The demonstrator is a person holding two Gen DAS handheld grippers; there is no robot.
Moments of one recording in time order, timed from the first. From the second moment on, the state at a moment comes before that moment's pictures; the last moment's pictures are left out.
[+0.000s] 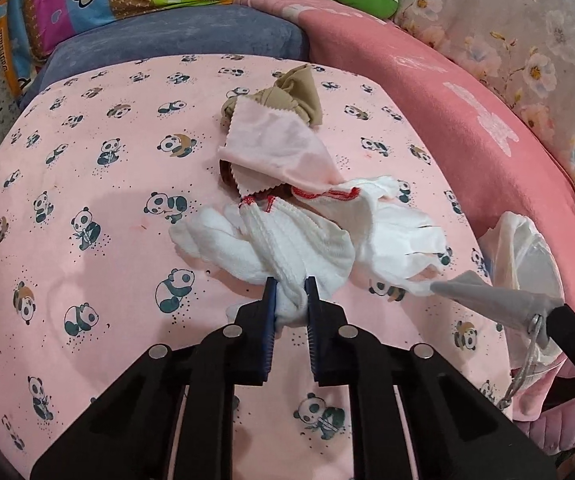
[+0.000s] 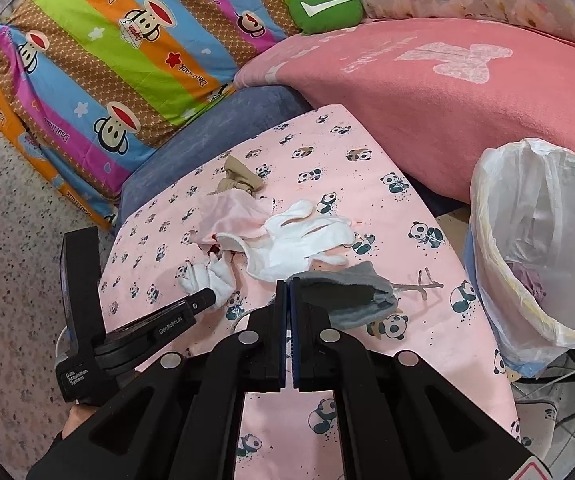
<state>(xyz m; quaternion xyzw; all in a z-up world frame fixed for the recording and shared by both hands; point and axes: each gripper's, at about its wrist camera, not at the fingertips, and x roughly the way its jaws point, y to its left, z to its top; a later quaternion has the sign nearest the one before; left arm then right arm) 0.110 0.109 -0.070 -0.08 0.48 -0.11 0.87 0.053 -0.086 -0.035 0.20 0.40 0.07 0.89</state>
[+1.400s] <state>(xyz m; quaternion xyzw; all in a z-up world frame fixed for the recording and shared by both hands) 0.059 -0.152 0.020 0.04 0.41 -0.34 0.84 -0.027 -0.307 0.016 0.31 0.27 -0.10 0.91</state>
